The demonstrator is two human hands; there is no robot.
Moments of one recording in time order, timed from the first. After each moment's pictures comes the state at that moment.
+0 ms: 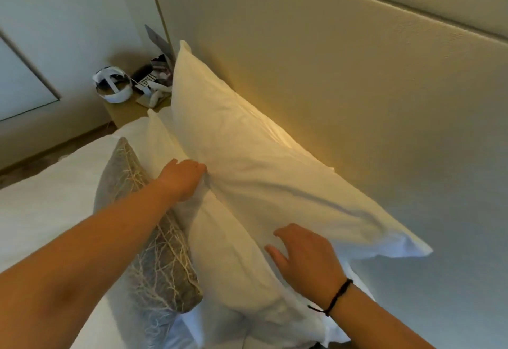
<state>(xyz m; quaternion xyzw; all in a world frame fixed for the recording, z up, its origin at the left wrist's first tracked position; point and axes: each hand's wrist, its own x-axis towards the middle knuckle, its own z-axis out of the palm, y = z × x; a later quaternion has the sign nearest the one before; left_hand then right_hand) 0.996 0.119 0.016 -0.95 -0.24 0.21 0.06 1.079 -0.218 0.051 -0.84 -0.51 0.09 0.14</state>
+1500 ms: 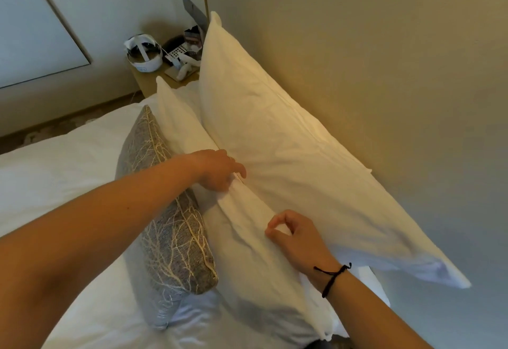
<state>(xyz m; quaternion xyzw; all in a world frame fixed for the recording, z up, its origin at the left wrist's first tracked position) 0.978 0.099 0.034 -0.94 -0.12 0.32 -0.05 1.044 -0.167 0.027 -0.76 -0.27 0.42 0.43</state>
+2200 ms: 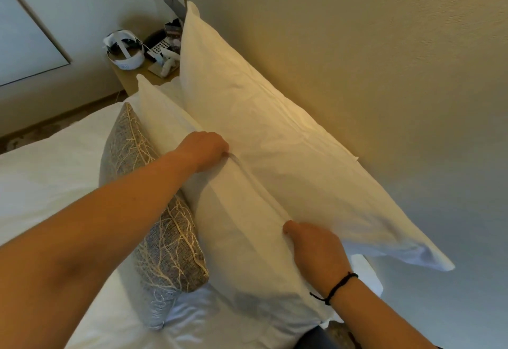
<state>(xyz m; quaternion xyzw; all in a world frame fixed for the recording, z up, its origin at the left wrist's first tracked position) 1.002 0.110 0.013 -0.97 -0.19 0.13 0.03 1.070 -0.216 -0.004 -0.84 -0.50 0.18 0.07</state>
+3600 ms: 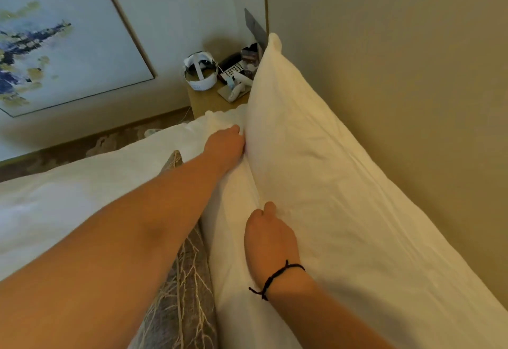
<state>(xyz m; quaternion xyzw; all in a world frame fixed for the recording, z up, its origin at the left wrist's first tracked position) 1.044 0.328 -0.039 -0.91 -0.40 0.10 0.08 1.070 0.086 -0.008 -0.79 -0.58 0.14 0.13</state>
